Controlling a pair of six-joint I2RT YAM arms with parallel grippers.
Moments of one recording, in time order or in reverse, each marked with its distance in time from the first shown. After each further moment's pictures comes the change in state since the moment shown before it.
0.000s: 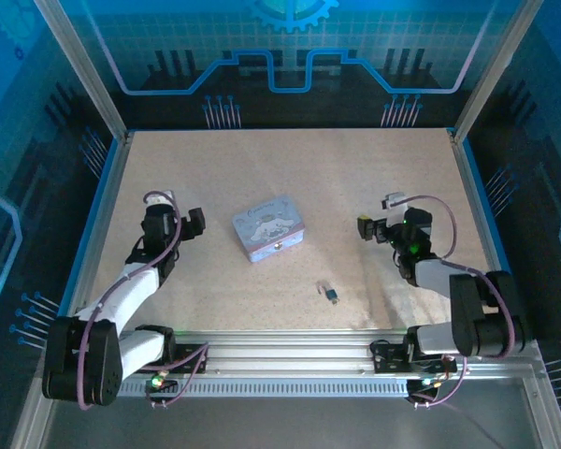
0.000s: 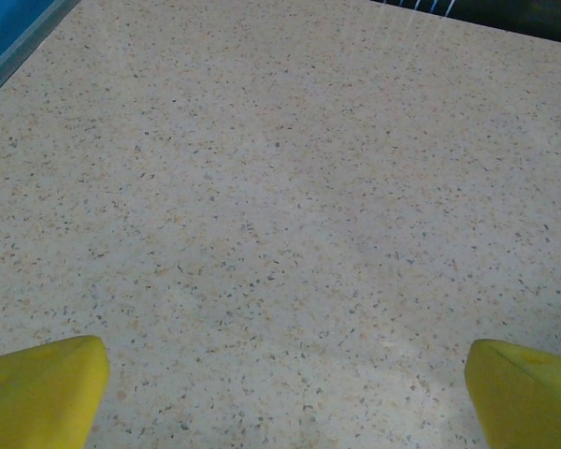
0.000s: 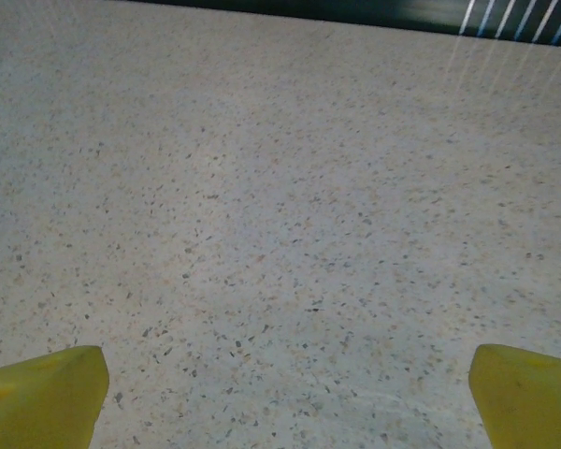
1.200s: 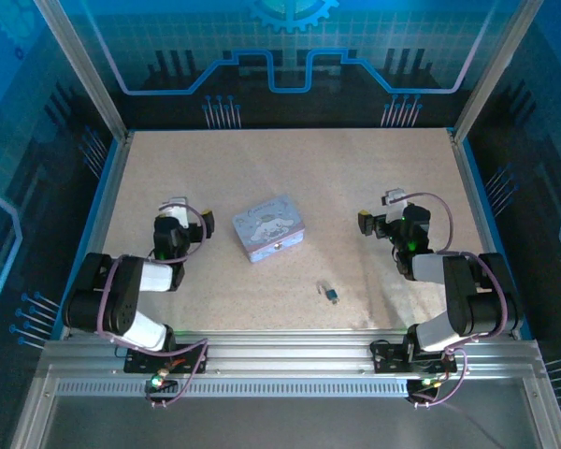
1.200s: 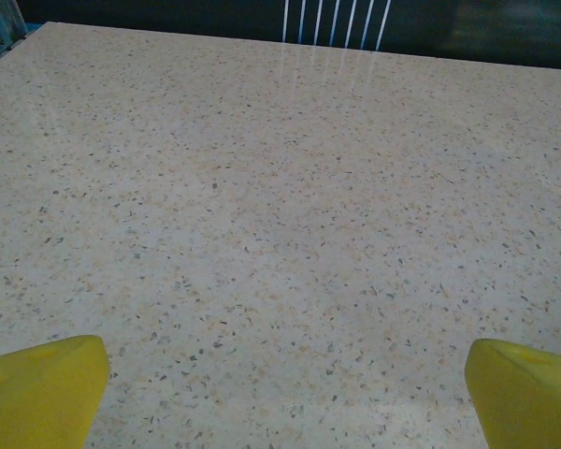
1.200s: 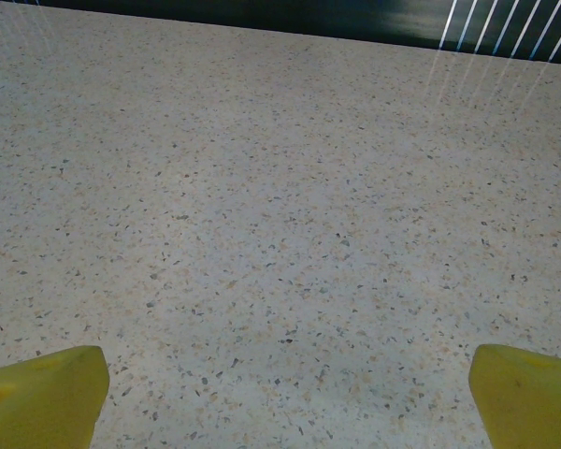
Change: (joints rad) left arm 0.008 0.401 -0.191 0.808 0.106 0.143; right arm -0.011 0.092 0.029 0.090 0.034 -0.002
